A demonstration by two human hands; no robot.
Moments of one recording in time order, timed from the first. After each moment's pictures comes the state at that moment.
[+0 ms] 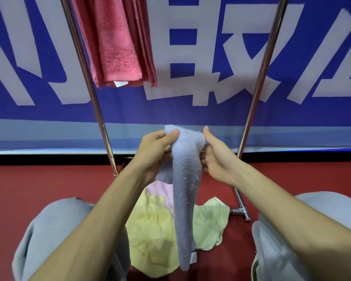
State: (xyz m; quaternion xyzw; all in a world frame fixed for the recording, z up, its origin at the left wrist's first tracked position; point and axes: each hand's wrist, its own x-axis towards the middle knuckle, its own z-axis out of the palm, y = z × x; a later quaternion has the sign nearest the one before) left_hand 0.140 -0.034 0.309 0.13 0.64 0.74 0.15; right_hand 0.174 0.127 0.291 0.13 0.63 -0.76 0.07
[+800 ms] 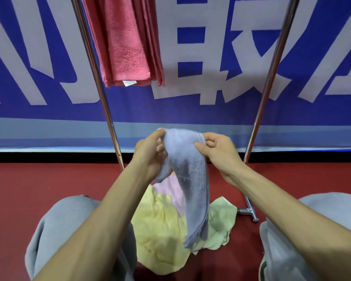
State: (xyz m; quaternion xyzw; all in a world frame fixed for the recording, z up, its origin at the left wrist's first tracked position) left_hand 0.118 -0.046 0.297 -0.08 0.51 0.84 0.16; right_hand 0.176 0.113 0.287 0.05 0.74 -0.65 -0.13
